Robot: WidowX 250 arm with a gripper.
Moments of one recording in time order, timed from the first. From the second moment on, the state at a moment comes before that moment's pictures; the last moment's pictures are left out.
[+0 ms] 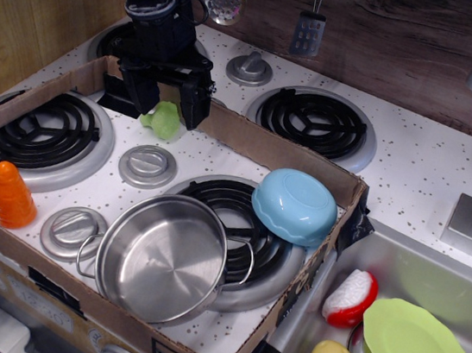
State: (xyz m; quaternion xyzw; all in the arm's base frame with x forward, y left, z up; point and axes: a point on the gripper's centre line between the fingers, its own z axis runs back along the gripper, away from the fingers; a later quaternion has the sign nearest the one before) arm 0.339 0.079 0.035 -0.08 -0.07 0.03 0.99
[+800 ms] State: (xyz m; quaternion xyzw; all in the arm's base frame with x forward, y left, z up) arm 0.354 0.084 0.008 -0.06 -0.03 0.09 0.99
